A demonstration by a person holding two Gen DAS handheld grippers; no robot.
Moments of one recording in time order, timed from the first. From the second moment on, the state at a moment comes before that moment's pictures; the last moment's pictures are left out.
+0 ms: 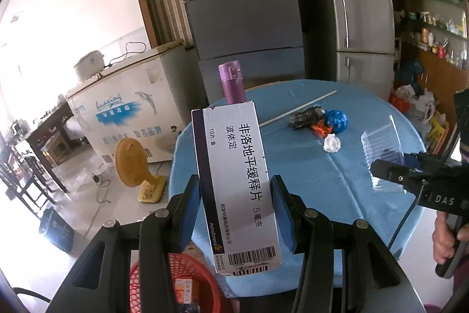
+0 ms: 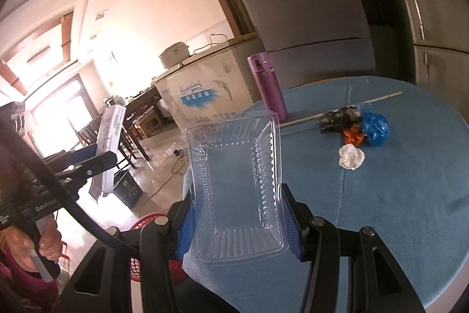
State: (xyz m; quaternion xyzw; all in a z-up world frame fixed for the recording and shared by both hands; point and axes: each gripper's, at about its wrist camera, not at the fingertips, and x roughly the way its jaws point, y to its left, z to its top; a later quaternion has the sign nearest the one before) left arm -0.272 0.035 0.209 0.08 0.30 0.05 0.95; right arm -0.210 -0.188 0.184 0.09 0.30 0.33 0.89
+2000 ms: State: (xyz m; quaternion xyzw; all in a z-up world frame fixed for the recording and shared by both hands) left arm -0.287 0.191 0.114 -0.02 0.42 0.17 0.89; right arm -0.199 -0.021 0.116 0.02 0.45 0.45 0.77
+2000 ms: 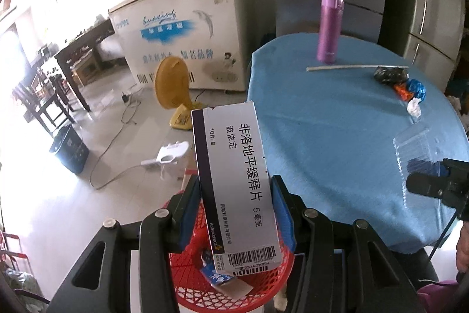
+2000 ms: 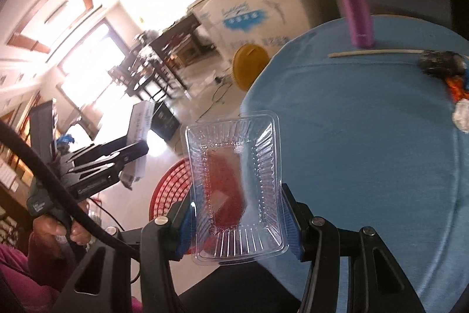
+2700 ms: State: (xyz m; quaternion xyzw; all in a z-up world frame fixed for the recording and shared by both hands) left arm -0.322 0.220 0.079 -0.07 0.47 0.21 0.86; right arm -0.195 0.078 0.084 -0.03 0.48 0.52 0.71
